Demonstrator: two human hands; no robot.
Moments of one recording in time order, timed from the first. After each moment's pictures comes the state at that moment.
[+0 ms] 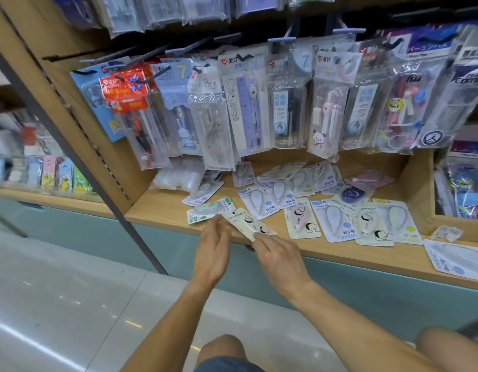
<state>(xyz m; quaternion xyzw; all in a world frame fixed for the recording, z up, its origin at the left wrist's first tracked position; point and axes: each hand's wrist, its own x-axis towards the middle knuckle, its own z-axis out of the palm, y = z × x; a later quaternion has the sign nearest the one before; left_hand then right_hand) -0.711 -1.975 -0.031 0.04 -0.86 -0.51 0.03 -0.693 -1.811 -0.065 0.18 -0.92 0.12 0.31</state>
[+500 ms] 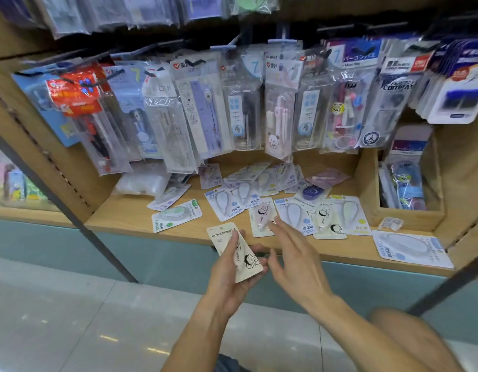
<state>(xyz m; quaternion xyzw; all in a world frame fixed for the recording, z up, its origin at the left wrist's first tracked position) -0.662 -1.875 -0.028 0.16 -0.44 -0.85 -0.24 -0.636 -1.721 -0.044 0.04 -0.93 0.28 0.24</state>
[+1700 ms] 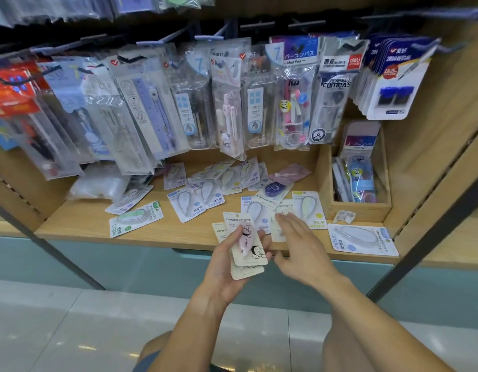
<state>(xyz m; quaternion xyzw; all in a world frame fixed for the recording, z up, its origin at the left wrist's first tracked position) -0.665 -1.794 -0.029 0.14 -0.38 -0.86 -0.33 -0.634 -1.611 -0.046 0.01 -0.97 0.21 0.08</state>
